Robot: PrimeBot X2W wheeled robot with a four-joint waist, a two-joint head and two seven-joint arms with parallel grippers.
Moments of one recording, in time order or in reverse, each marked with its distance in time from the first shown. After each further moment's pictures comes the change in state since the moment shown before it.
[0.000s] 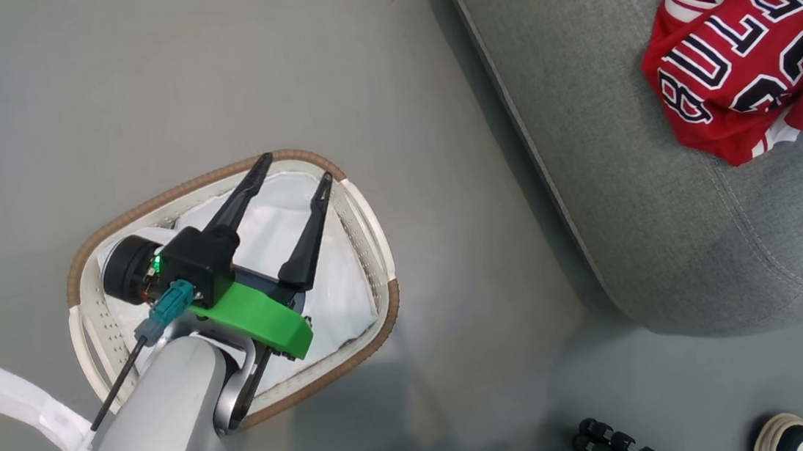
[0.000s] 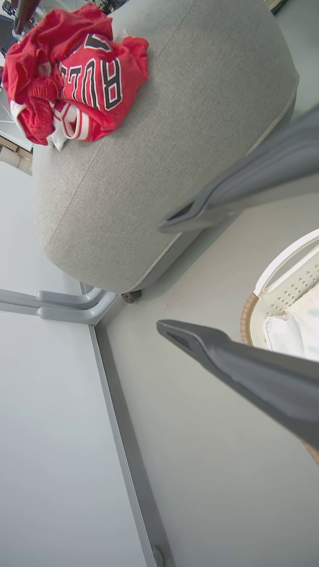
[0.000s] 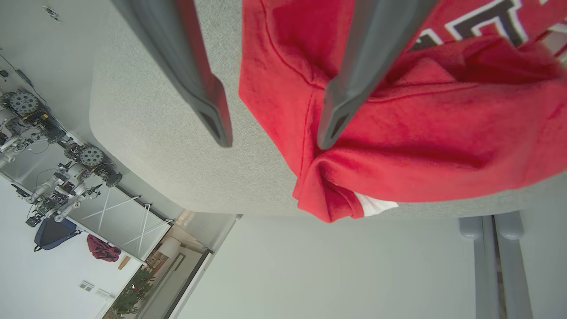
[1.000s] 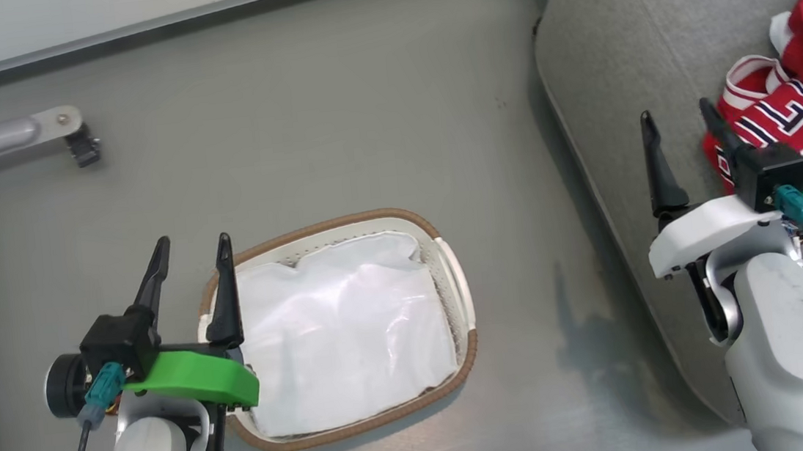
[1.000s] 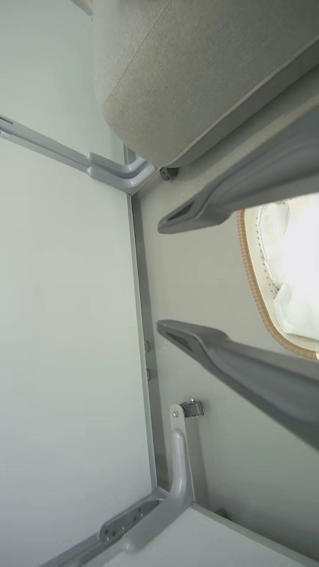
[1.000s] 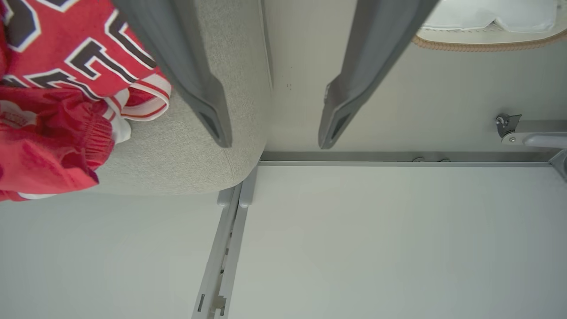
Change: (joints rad) left arm 0.255 -0.158 0.439 0.007 0.177 0.000 0.000; right arm 0.441 0.072 0.673 -0.242 0.464 0.000 0.000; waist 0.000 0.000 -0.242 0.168
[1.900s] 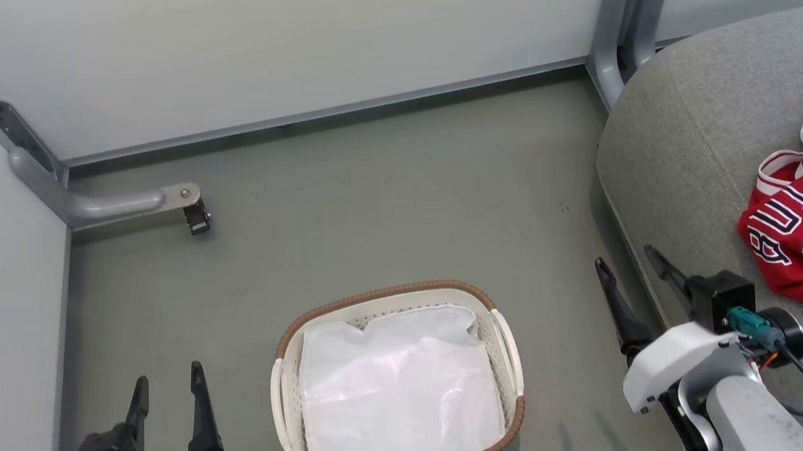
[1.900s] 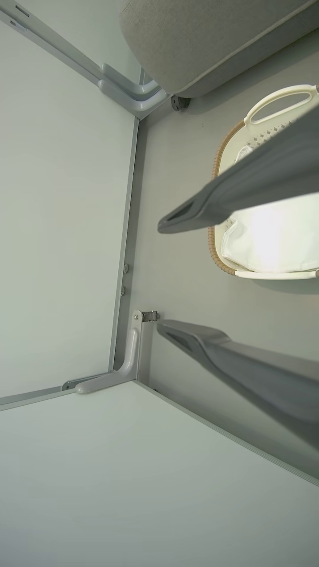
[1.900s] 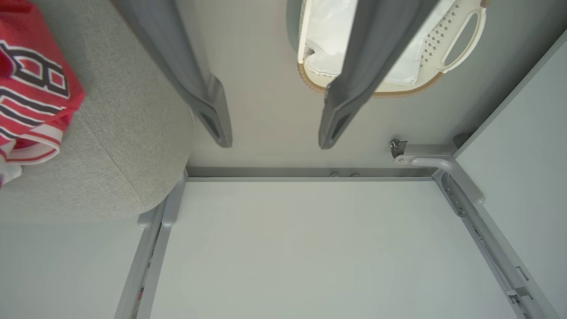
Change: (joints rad) left arm 0.200 -0.074 0.196 0.098 0.044 0.000 0.000; right arm 0.225 0.001 0.170 0.029 0.154 0.000 0.000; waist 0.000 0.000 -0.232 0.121
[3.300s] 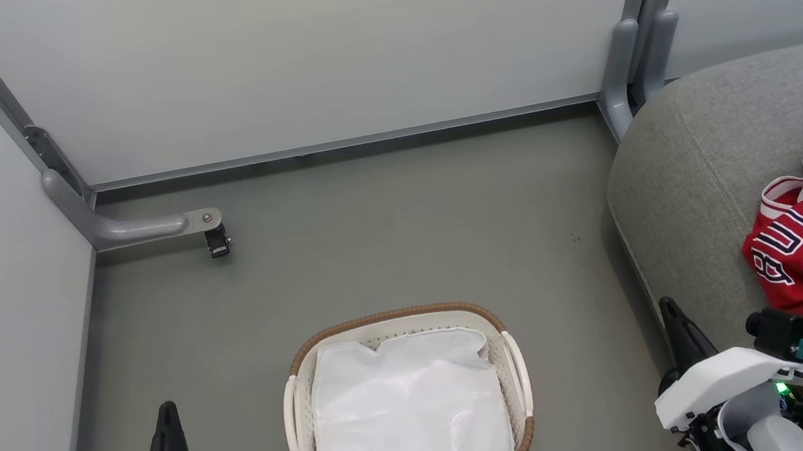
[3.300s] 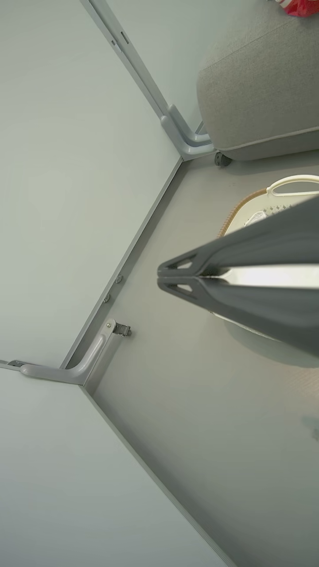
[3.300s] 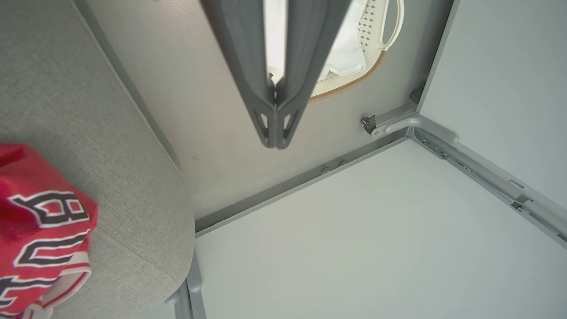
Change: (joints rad) left arm 0.065 -0.011 0.003 -0.033 -0.392 0.000 0.102; right arm 0.114 0.008 -0.067 -0.031 0.381 0.000 0.103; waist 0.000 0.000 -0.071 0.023
